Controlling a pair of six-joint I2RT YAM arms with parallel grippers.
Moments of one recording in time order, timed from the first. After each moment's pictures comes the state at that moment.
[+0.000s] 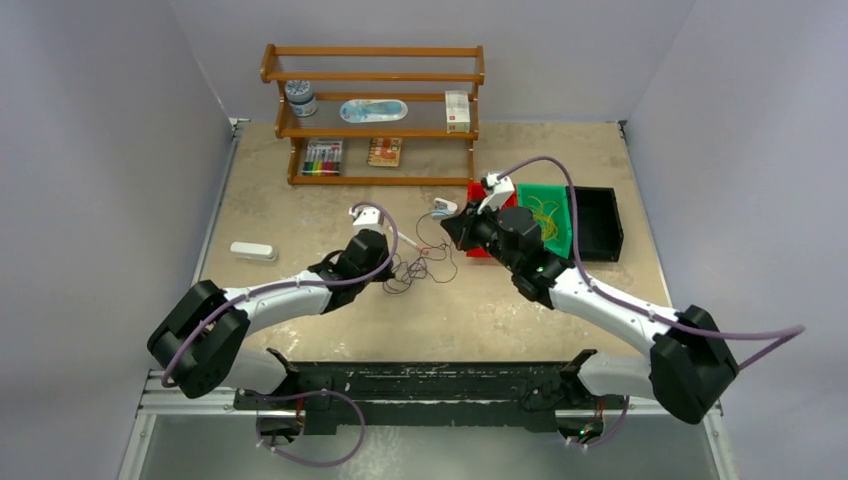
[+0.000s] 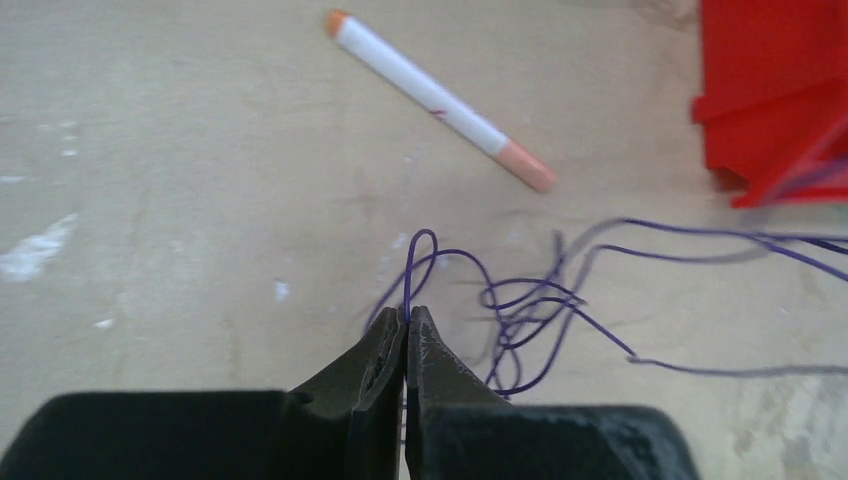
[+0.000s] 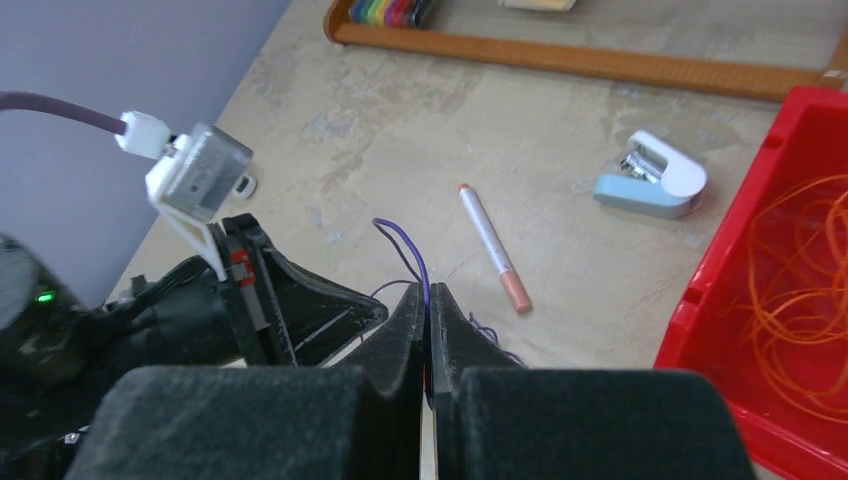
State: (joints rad) left arm -0.73 1.38 0.61 0.11 -0.27 -0.62; right arm 0.69 1.25 0.71 0.30 0.03 0.50
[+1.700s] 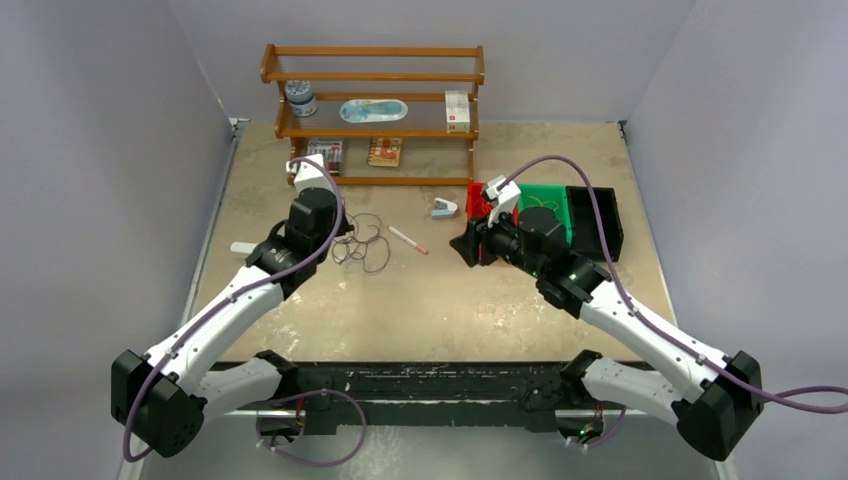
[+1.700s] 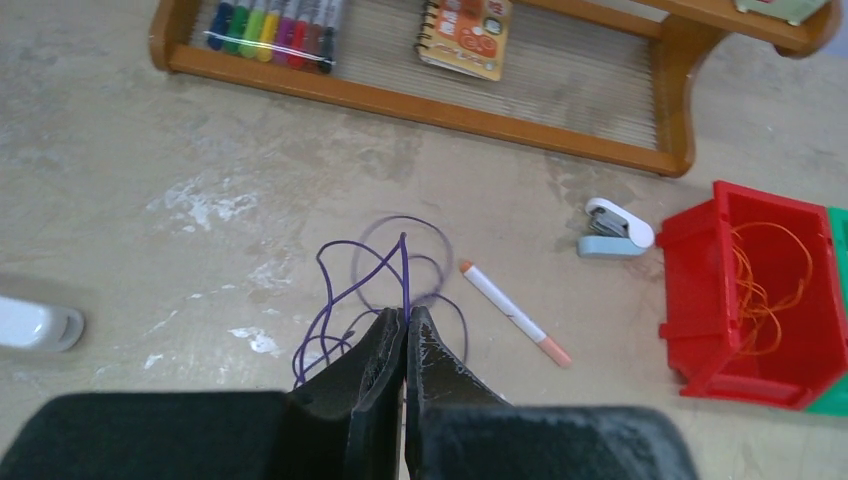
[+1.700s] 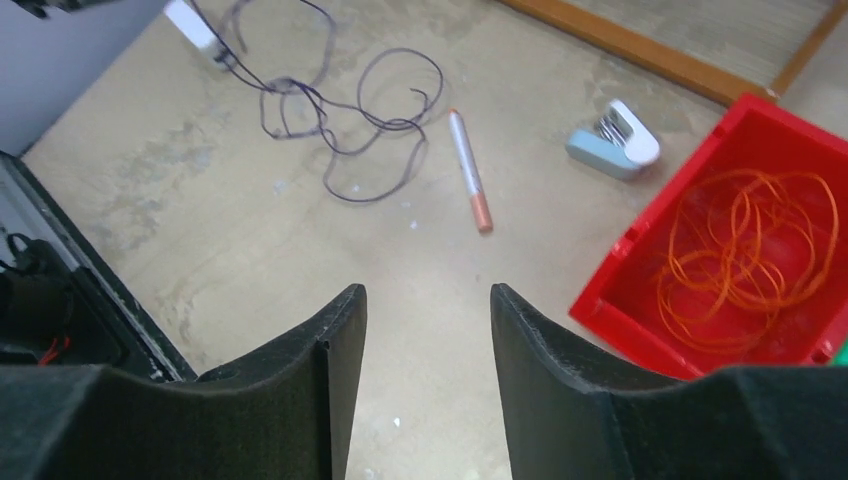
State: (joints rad) left arm -0.52 1.07 0.87 -0.26 -0.49 -0.48; right arm 0.69 1.00 0.80 -0.16 -0.05 0.22
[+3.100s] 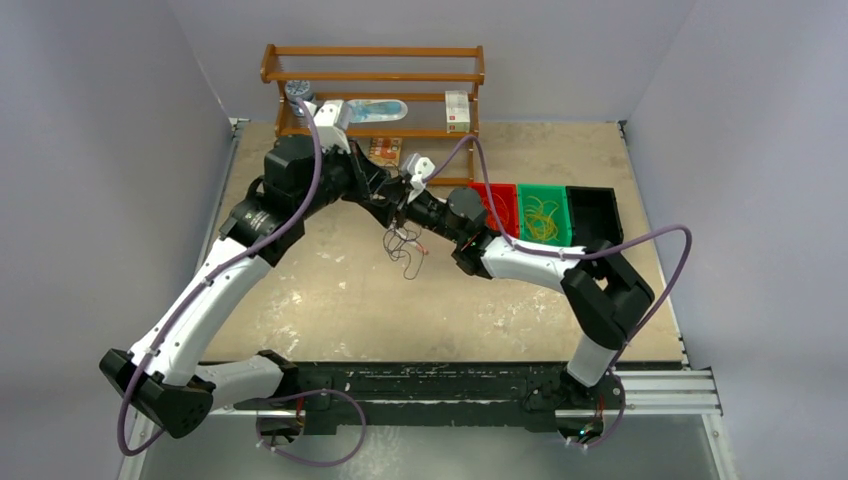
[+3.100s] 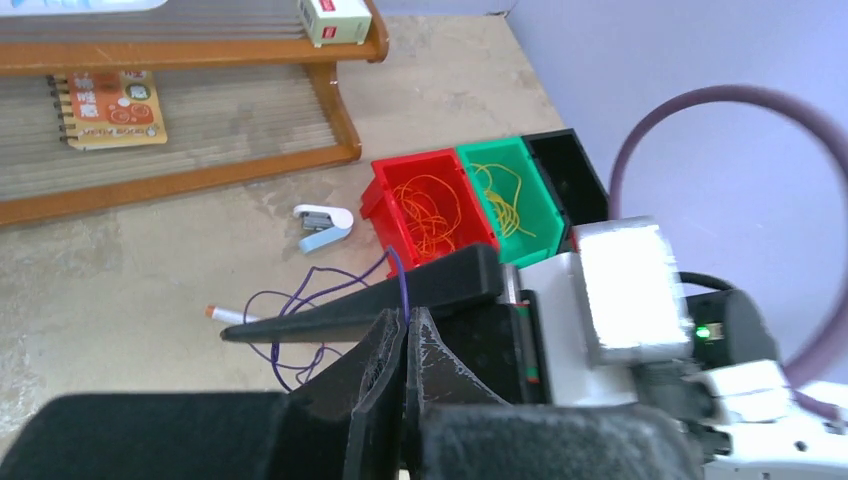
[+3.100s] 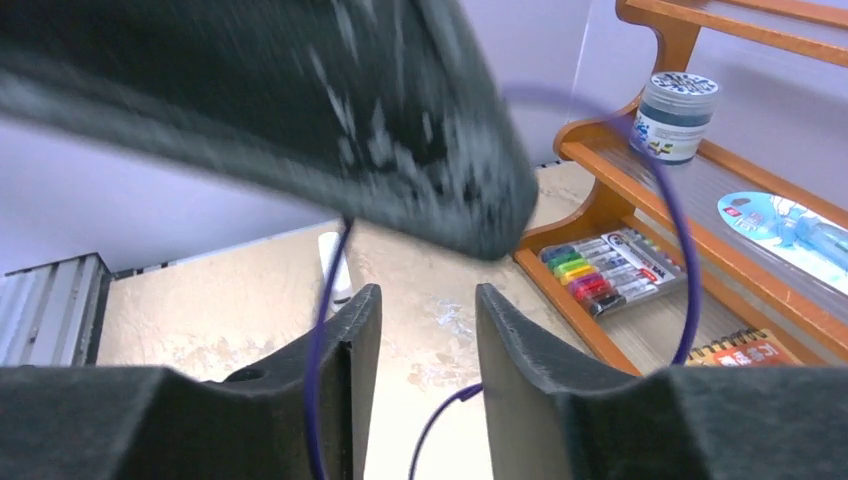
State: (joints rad) left arm -0.52 1.17 1.32 -0.42 0.11 -0.45; right arm 0.82 1.72 1.05 0.90 -0.30 0.08
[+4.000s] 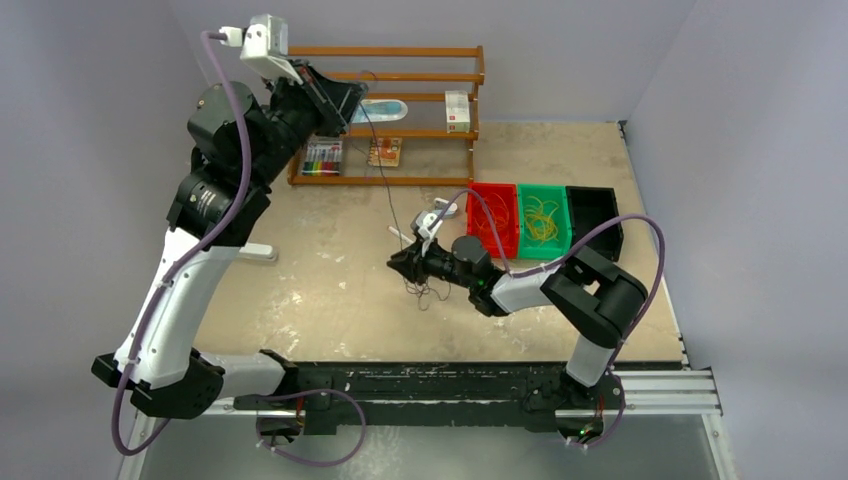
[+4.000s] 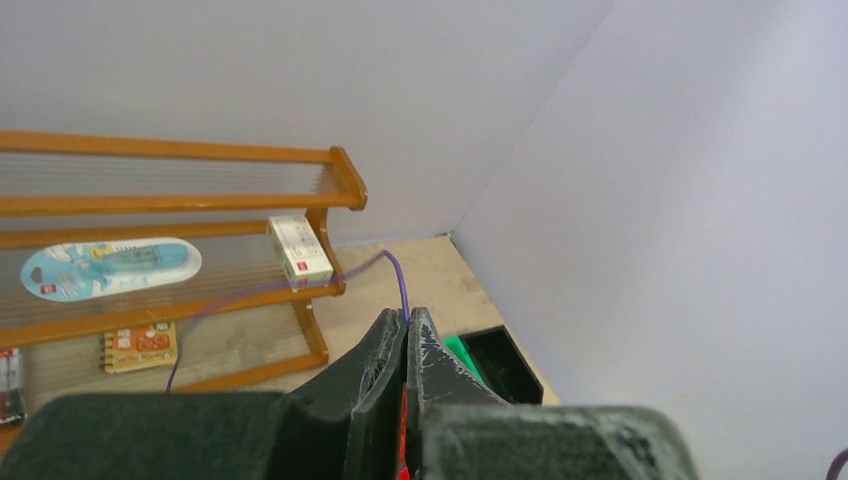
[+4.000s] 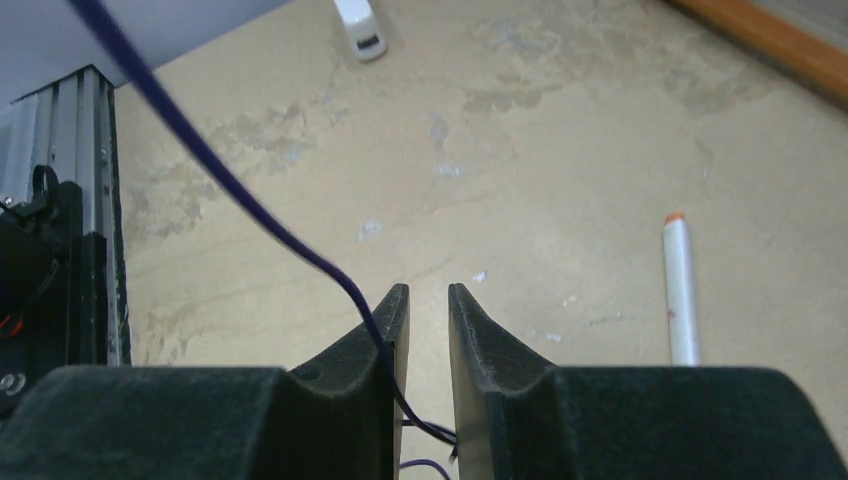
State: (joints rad) left arm -0.52 1.26 1.82 -0.45 0.00 -0.46; right arm 0.86 1.75 0.68 0.97 -0.27 0.18
